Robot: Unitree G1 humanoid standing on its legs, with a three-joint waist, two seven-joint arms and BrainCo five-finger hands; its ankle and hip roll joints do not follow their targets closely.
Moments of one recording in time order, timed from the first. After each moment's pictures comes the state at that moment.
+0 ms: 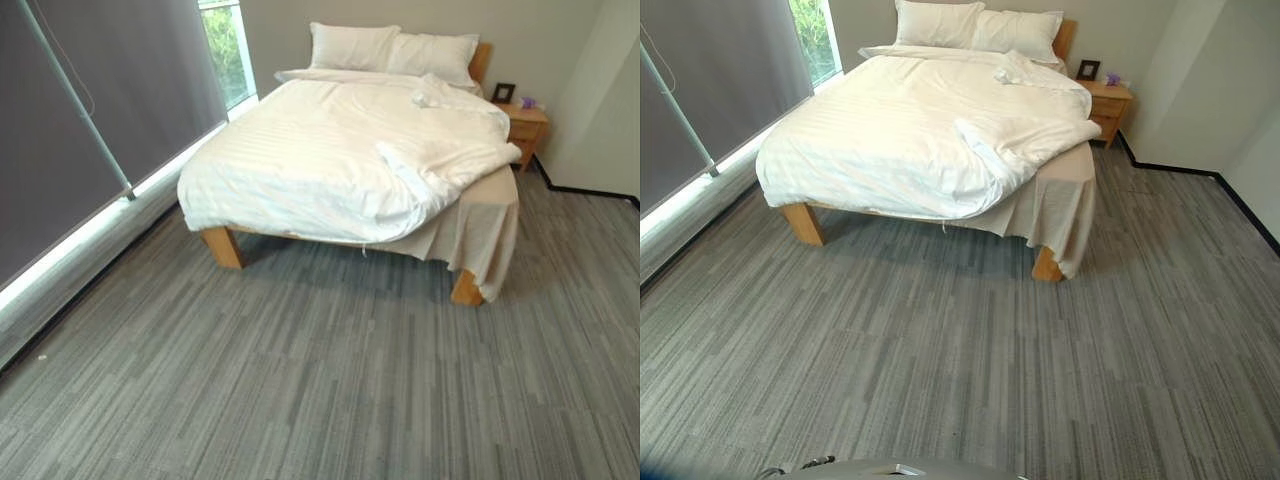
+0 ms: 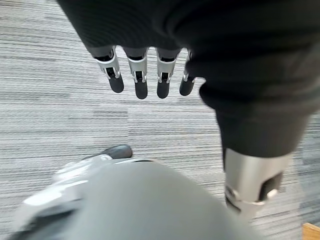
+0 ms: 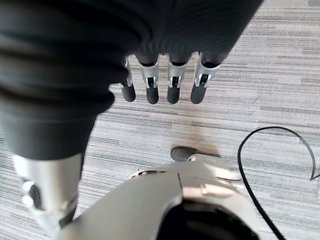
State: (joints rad) left arm 0.00 0.22 -0.27 1.36 -0.11 -0.09 -0.05; right arm 0.06 -0.20 0.21 1.38 0.28 -0.05 0.08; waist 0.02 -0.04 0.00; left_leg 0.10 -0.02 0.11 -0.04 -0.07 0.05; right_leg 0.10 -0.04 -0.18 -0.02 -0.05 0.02
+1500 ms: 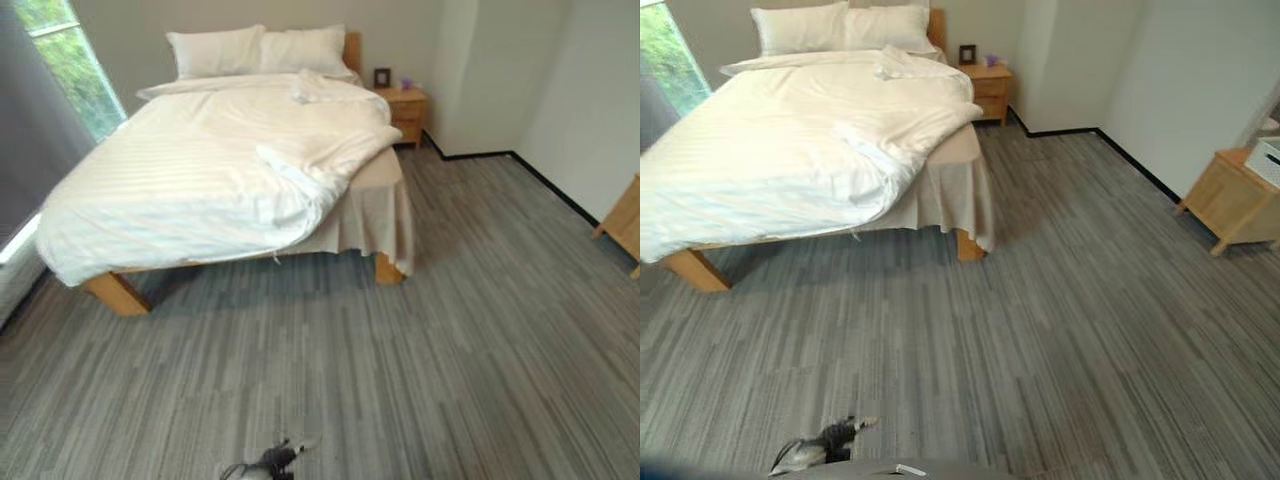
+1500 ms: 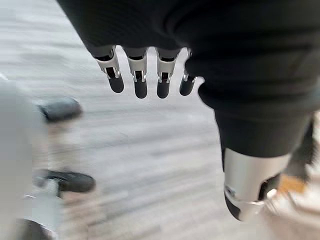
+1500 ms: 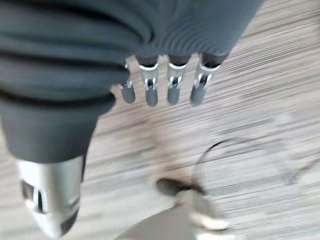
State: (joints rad) left arm -0.06 0.16 -0.19 1.41 -0.29 -0.10 -0.03; right arm 0.07 -0.28 0.23 1.39 0.31 -0.06 0.08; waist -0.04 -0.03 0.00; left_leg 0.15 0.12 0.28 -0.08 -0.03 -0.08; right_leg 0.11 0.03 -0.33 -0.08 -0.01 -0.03
